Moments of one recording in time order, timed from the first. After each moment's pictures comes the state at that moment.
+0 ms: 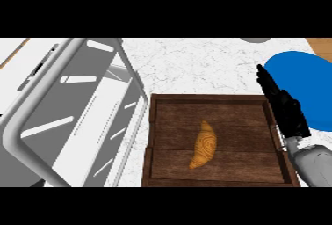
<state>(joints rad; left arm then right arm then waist) -0.14 0.28 0.01 -1.68 0.15 0.28 0.19 -0.28 -0.50 0.30 -1.49 -0.13 -0.24 0.14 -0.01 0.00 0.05</state>
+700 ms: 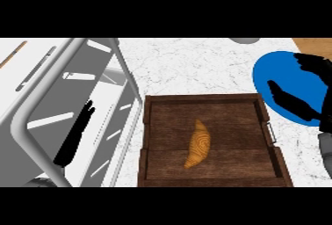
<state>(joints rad) -0.03 0.24 -0.14 -1.66 0.21 0.20 0.32 -0.27 -0.61 0.19 -1.66 0.21 -0.61 0.28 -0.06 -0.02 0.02</state>
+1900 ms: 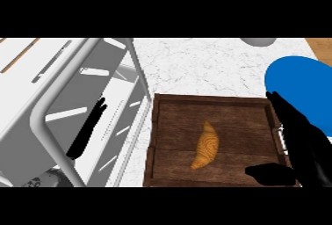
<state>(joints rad) -0.10 0.25 -0.19 -1.59 0.27 0.18 0.33 -0.20 -0.74 0.52 -2.09 0.51 -0.14 1.04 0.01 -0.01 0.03</state>
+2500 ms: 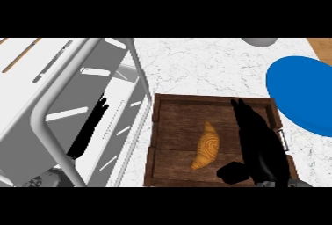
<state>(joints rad) -0.11 0.25 -0.20 -1.57 0.30 0.17 0.31 -0.28 -0.50 0.67 -1.93 0.64 -0.04 1.14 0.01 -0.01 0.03</state>
